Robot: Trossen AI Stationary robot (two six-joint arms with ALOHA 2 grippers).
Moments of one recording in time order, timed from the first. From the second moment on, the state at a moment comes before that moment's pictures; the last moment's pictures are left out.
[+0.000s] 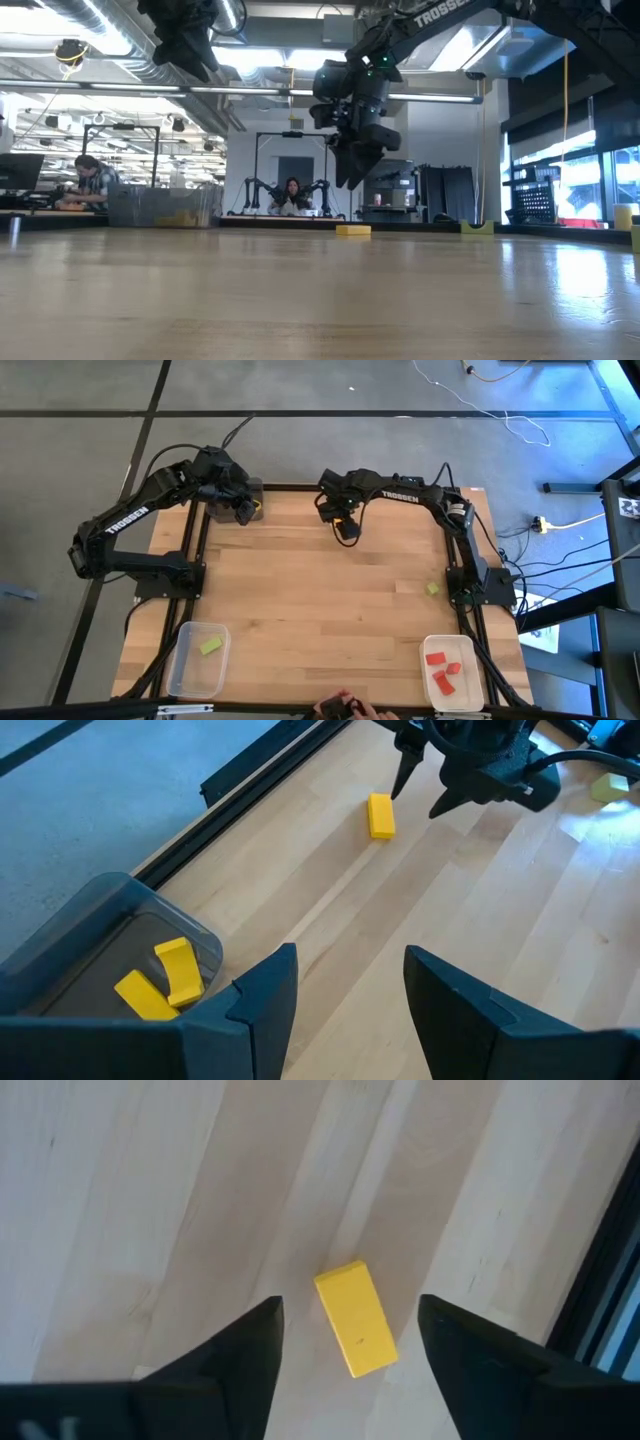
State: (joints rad) left arm 0.65 1.08 1.22 -0.91 0.09 -0.15; right arm -0.44 2.12 1.79 -0.95 -0.06 -0.81
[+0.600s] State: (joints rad) left arm 0.65 1.08 1.22 -0.91 0.09 -0.15; right arm -0.44 2.12 1.78 -0.93 -0.02 -0.76
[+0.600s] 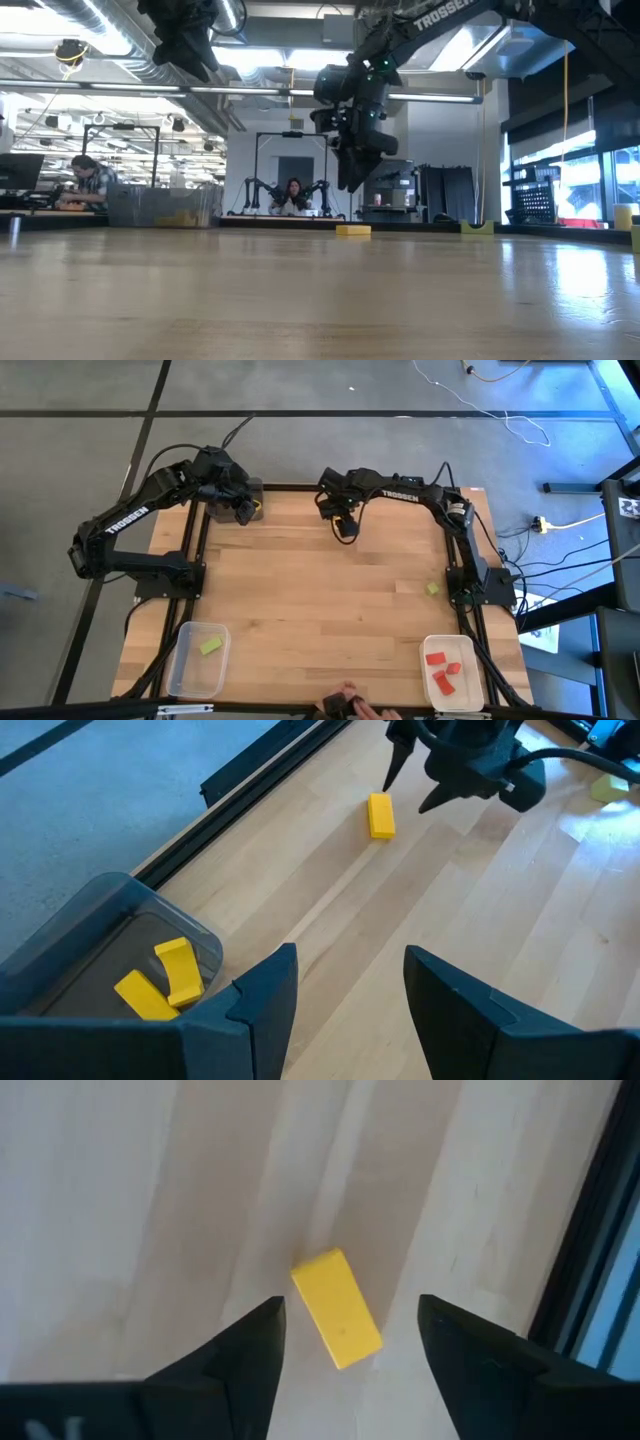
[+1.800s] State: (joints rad) left arm 0.65 1.07 1.22 -0.91 0.09 -0.15; right arm -0.51 2.19 1.73 -0.90 -0.08 -1.03
